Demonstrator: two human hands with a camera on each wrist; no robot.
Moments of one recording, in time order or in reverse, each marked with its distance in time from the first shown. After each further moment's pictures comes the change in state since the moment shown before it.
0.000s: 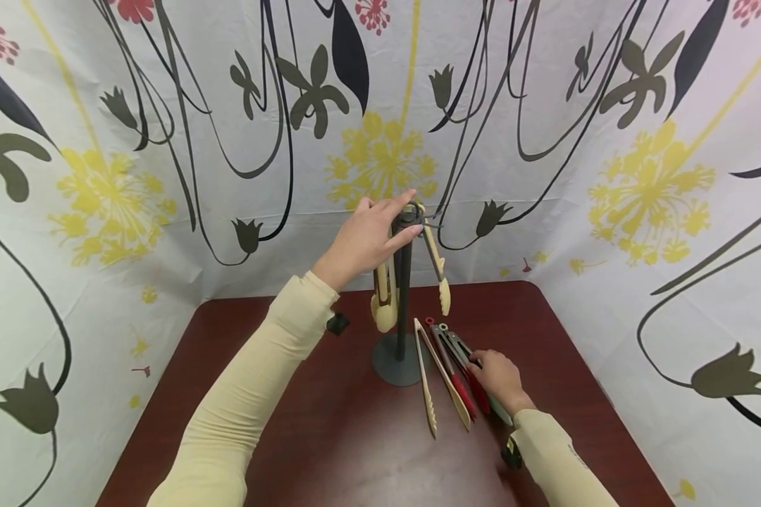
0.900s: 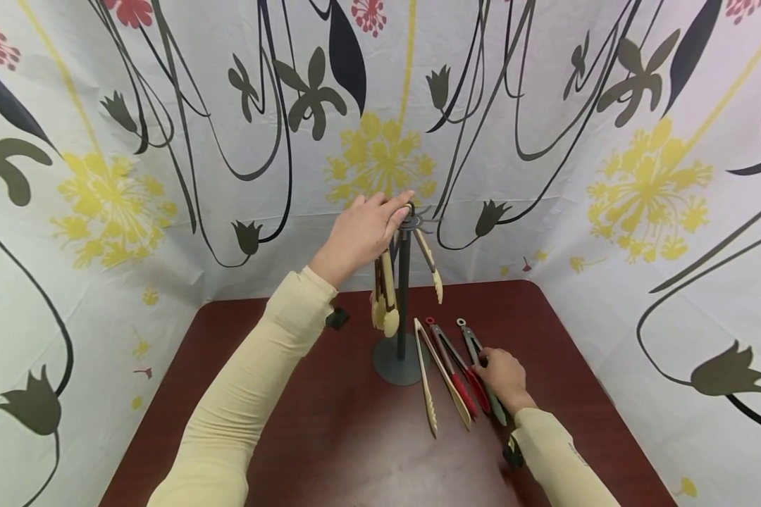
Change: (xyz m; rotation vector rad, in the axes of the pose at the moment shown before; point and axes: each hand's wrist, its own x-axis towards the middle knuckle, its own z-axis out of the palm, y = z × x) left_hand 0.001 0.011 -0.016 0.113 -0.039 -0.053; right_hand -0.001 0.009 0.002 0.017 0.065 0.081
